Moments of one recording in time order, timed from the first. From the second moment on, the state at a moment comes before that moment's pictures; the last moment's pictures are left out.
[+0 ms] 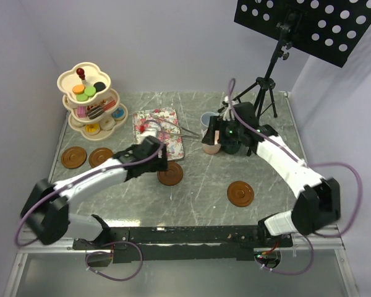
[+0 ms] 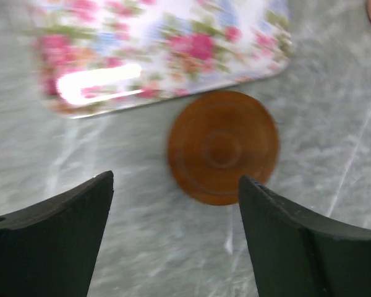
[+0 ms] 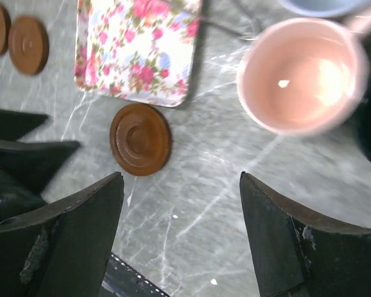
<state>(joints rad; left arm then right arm) -0.70 1.28 0.86 -0.45 -0.35 -0.62 0.39 1.43 1.17 -0.49 -0.32 0.37</state>
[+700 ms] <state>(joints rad) -0.88 1.79 1.11 -0.30 -0.21 -0.60 0.32 1.25 1.10 -0.52 -0.28 0.37</state>
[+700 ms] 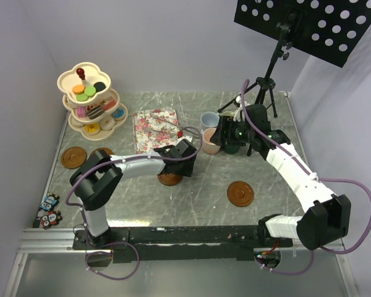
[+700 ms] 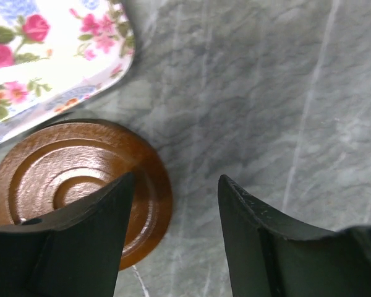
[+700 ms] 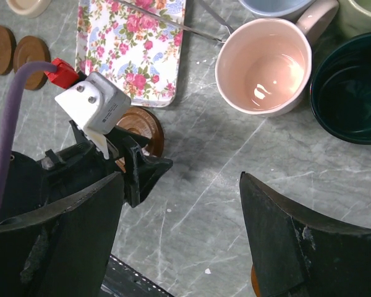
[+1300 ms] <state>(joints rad) -0.93 1.77 1.07 -0.36 -0.36 -0.62 0.29 1.29 1.09 -0.51 -0.34 0.38</state>
